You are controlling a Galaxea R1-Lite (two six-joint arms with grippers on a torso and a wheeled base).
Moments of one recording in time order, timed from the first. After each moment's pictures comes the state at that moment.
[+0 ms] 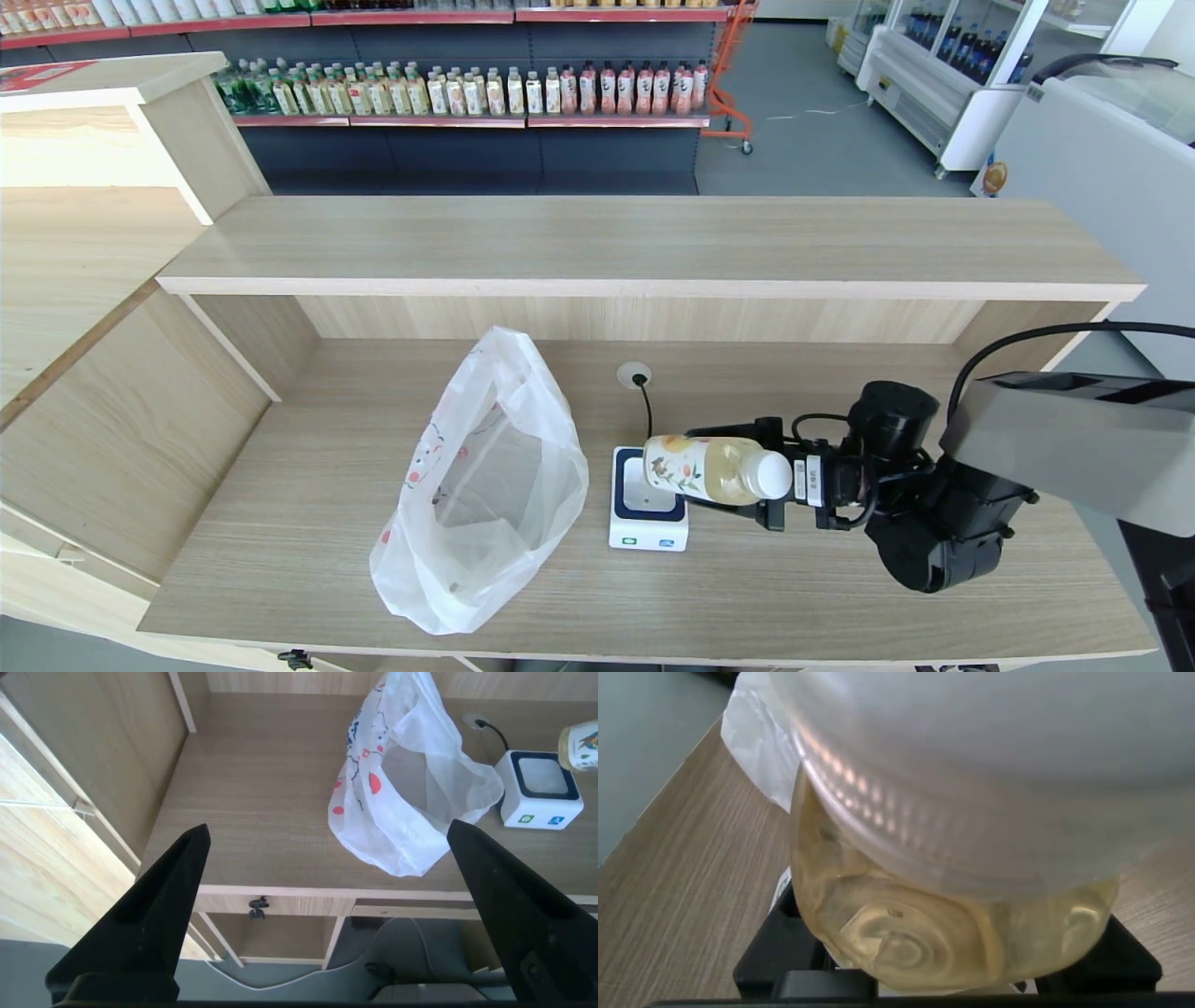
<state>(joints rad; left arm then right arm) 0.00 0.00 0.00 0.00 -0.02 0.00 0.28 2.36 -0.83 -1.57 1.20 -0.89</state>
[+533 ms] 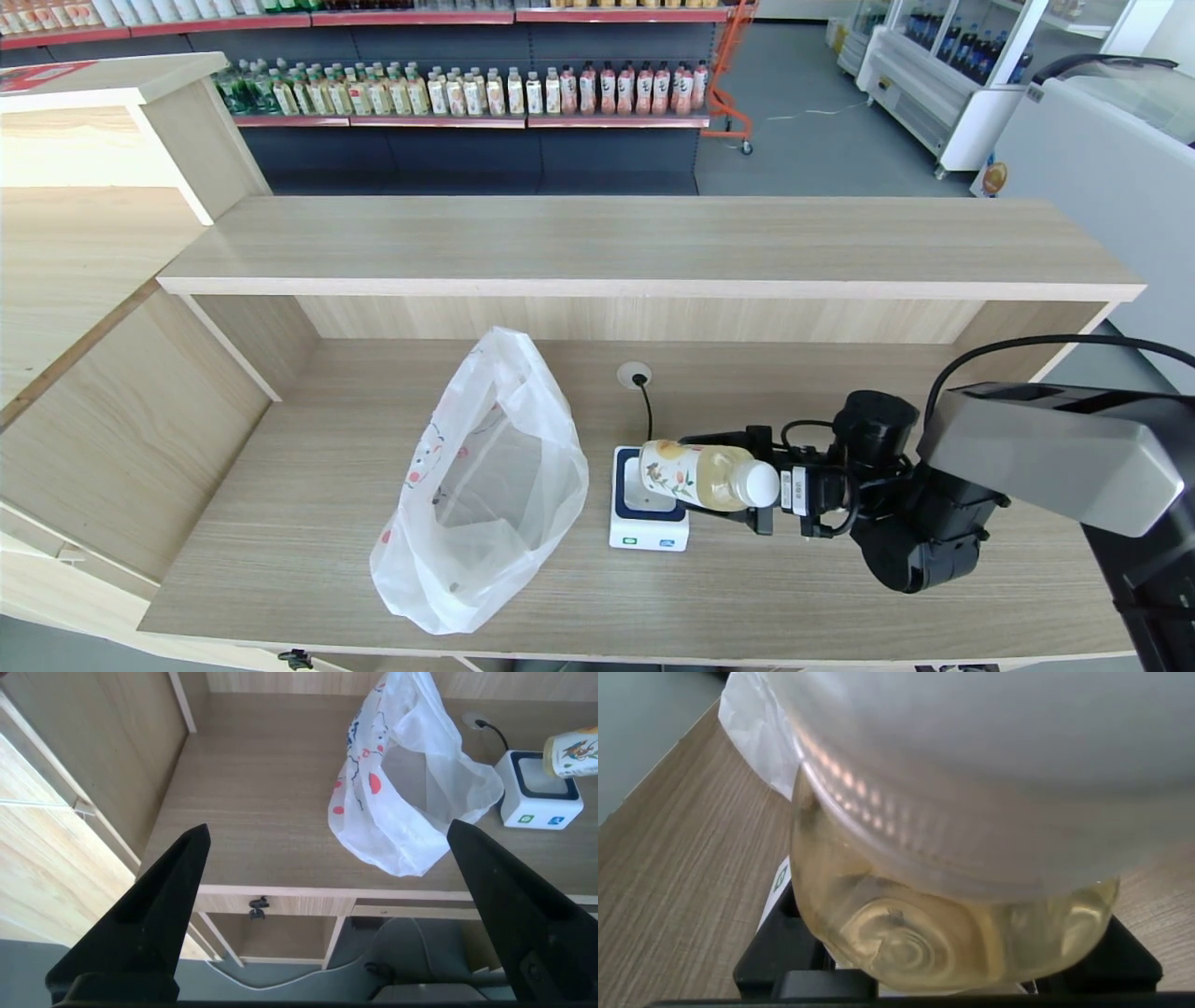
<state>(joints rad) 0.00 0.00 0.00 0.00 -0.02 0.00 0.28 2.44 -0.88 -1.57 1.20 -0.93</state>
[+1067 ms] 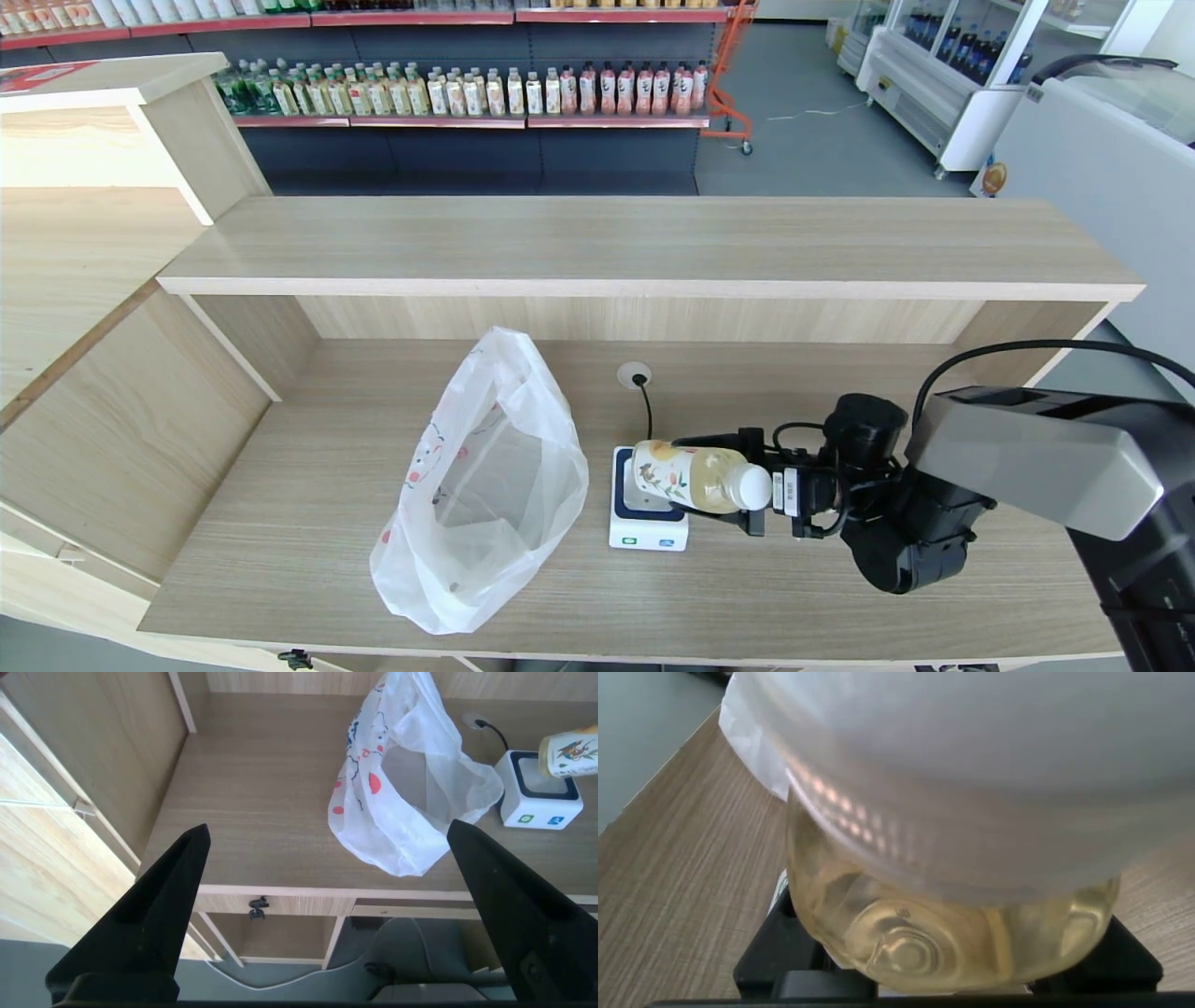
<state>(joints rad) 0.00 0.00 0.00 0.00 -0.02 0.00 0.29 2.46 -0.91 -1.57 1.19 -0.91</state>
